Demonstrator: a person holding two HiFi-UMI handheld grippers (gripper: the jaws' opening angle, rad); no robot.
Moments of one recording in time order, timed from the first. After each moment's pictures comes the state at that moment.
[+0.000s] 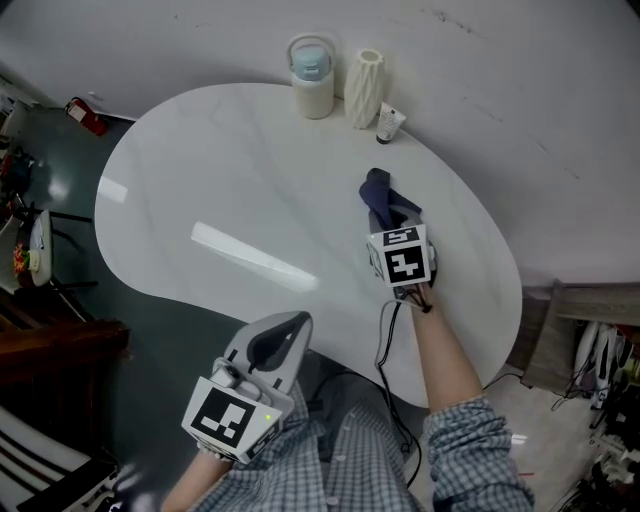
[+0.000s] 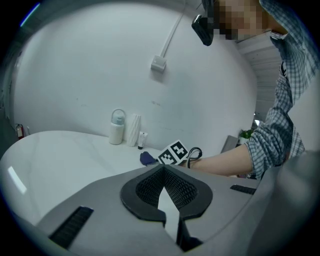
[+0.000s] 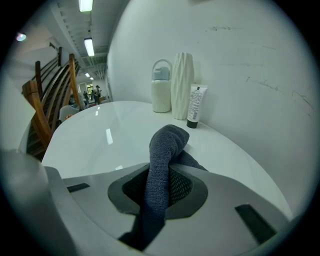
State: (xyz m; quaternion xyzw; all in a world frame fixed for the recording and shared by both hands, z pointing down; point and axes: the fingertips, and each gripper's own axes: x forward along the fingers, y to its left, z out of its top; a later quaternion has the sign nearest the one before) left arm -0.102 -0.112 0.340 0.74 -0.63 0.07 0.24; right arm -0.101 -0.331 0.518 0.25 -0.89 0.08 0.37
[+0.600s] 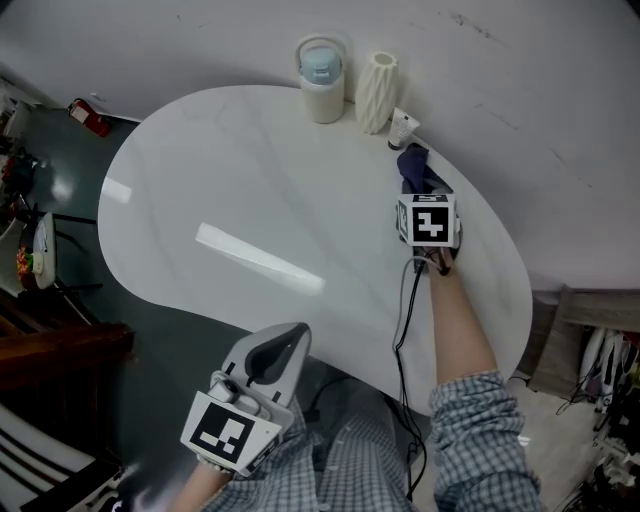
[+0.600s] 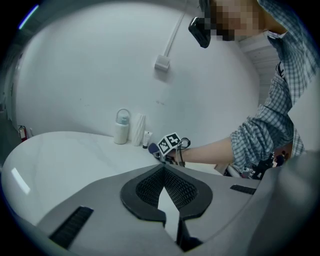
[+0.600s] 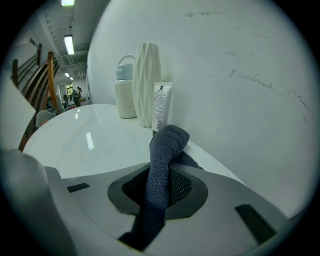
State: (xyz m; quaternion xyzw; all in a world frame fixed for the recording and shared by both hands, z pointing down) left arm -0.120 -0.110 0.343 0.73 -0.63 0.08 0.25; right arm -0.099 -0.428 0.515 0.35 -0.86 0.09 0.37
